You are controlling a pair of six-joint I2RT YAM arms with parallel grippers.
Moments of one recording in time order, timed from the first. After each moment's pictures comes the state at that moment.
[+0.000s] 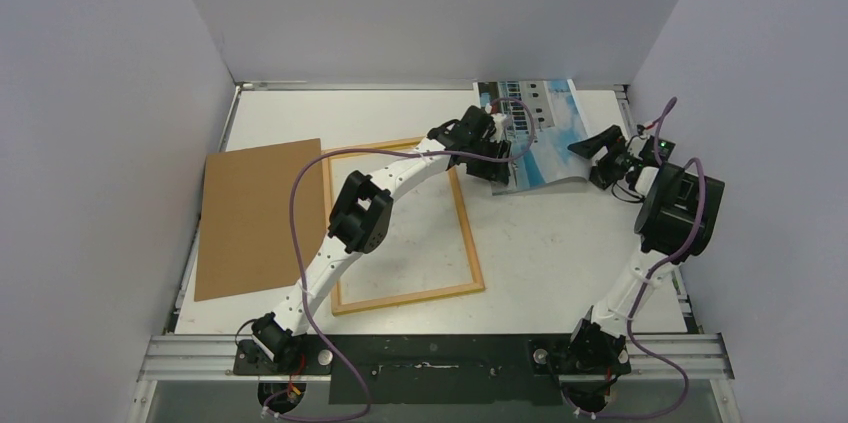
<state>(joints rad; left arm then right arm) -0.75 2.66 2.40 -0.58 0.32 -0.39 -0.43 2.03 1.14 0.18 -0.78 0.63</state>
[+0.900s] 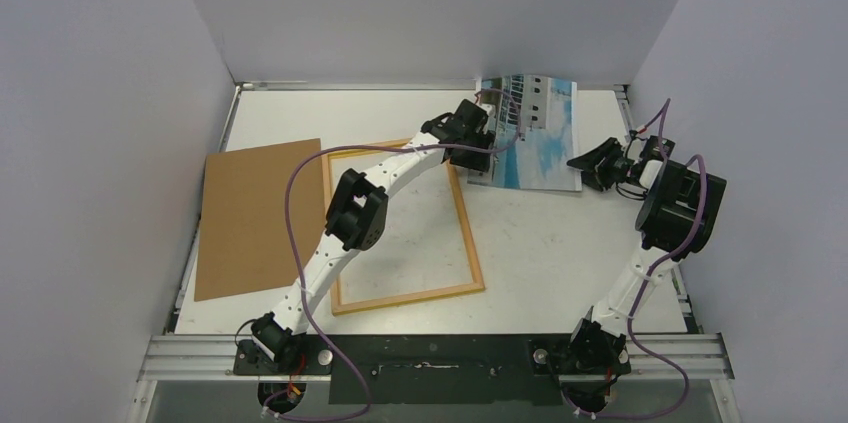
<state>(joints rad) -0.72 2.66 2.45 -0.67 0.07 -0.37 -0.45 2.07 1.23 -0.12 -0.87 0.50</state>
